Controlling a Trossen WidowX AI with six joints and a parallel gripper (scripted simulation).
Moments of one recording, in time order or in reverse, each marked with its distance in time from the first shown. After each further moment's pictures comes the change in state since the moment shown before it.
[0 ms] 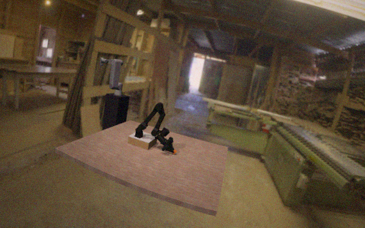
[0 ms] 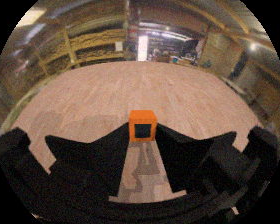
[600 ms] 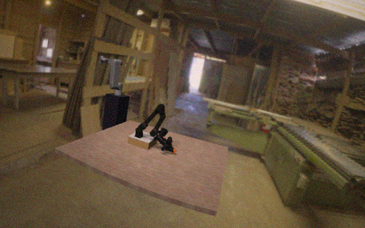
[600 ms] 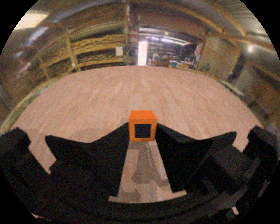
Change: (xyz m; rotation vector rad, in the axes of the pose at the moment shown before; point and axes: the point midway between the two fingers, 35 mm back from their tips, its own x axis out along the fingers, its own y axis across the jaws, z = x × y) arm -0.006 -0.001 -0.001 0.000 -0.055 -0.001
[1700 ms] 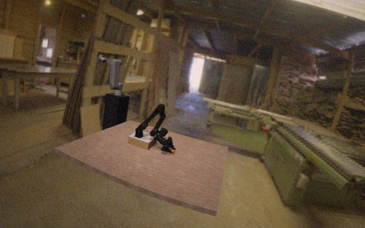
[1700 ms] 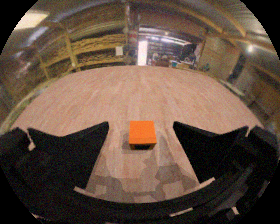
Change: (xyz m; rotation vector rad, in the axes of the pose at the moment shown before) arm 0.000 0.000 -0.001 0.000 0.002 -0.001
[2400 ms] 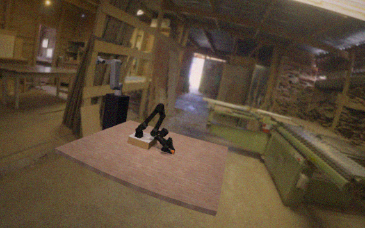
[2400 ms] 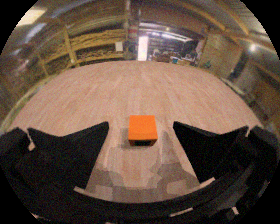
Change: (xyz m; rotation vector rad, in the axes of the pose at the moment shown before) arm 0.002 0.000 -0.006 -0.006 0.049 -0.001
